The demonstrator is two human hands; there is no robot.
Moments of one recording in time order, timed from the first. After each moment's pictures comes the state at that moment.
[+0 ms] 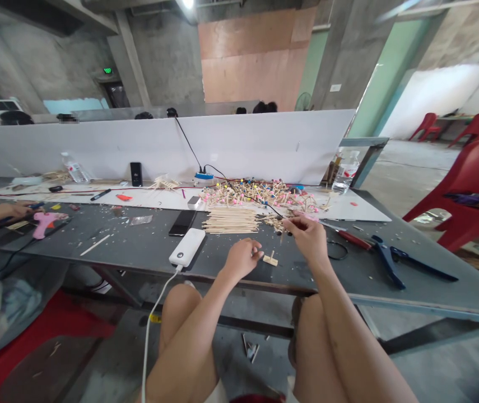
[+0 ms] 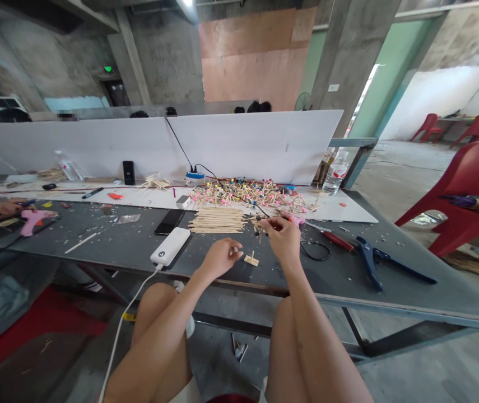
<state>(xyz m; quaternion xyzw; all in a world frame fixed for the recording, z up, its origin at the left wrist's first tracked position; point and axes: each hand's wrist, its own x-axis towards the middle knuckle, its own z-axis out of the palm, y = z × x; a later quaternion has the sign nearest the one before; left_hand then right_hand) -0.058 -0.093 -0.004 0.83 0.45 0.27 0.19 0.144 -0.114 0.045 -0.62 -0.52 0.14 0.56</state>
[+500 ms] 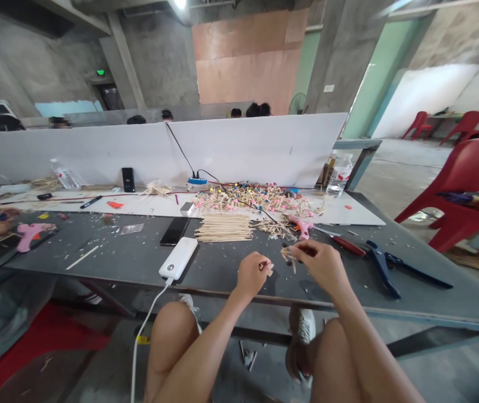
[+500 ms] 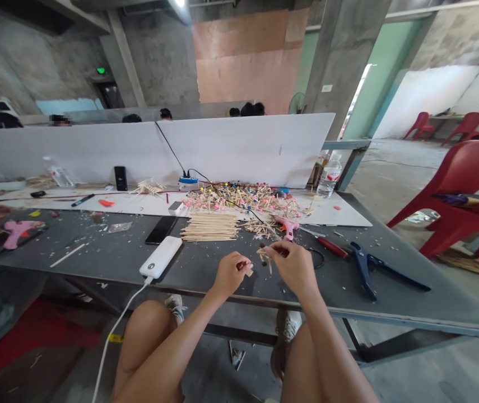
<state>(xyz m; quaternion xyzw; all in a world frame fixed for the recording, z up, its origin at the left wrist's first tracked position) -0.004 -0.101 -0.031 0.79 0.46 0.32 0.25 0.180 -0.149 0.044 -0.68 -0.57 0.16 0.43</state>
